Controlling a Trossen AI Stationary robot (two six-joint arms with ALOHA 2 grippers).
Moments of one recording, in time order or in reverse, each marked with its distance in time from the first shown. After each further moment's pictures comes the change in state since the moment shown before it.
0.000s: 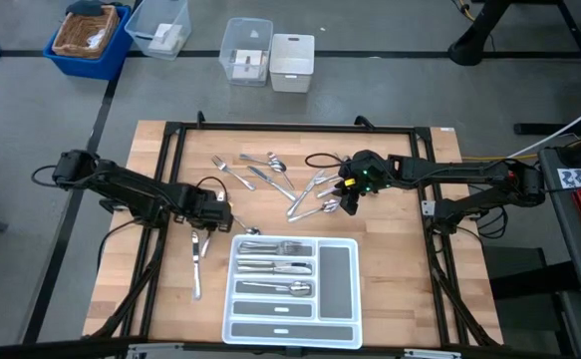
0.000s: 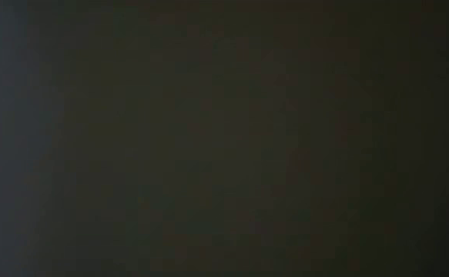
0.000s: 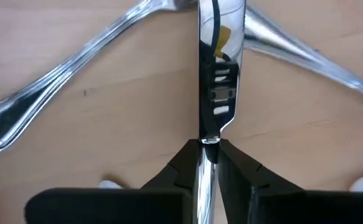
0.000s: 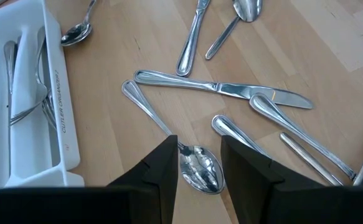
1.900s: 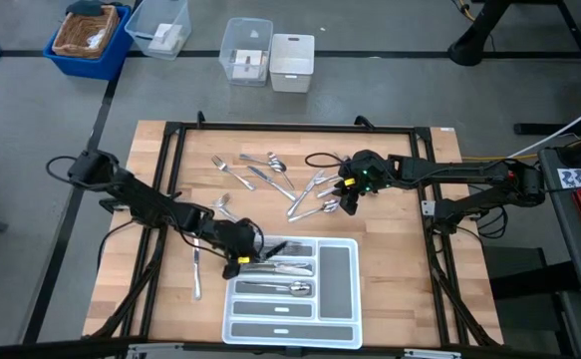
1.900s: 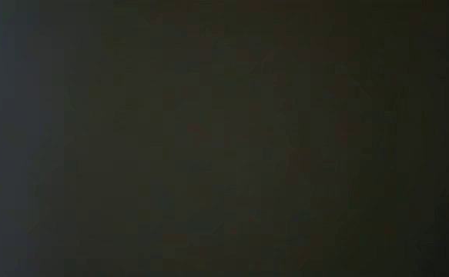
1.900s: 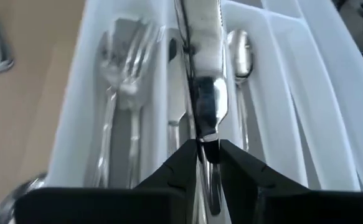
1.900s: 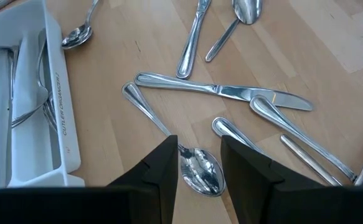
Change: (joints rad) left arm -0.234 0.176 0.006 0.922 0.080 1.100; right arm 0.000 0.000 0.000 0.008 0.005 0.005
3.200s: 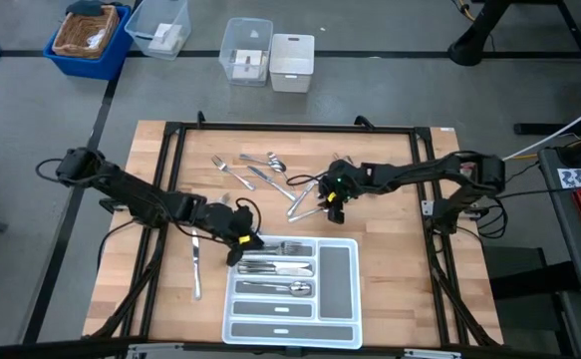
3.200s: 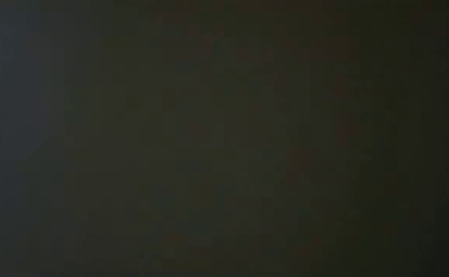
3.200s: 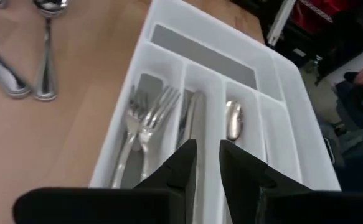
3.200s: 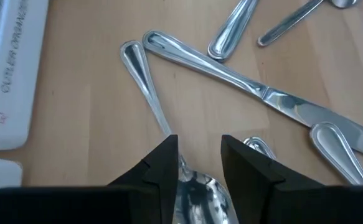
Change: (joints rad) left arm 0.087 -0.145 -0.001 -0.001 -0.008 -0.183; right arm 0.001 0.339 0.000 0.252 -0.104 -0.293
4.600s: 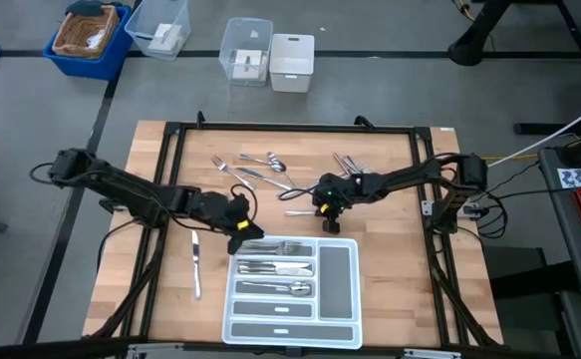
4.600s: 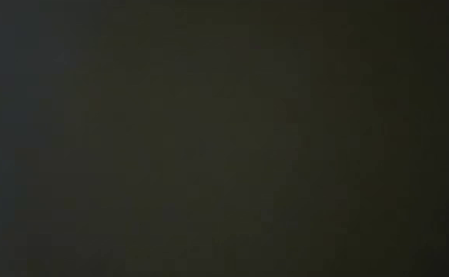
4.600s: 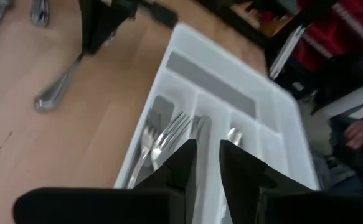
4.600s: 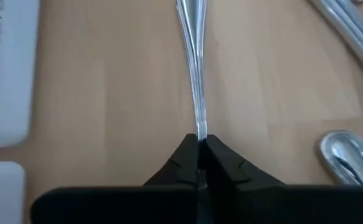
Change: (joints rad) left arm 0.069 -0.100 0.000 -0.035 -0.001 -0.075; right arm 0.090 0.144 0.037 0.009 -0.016 0.087
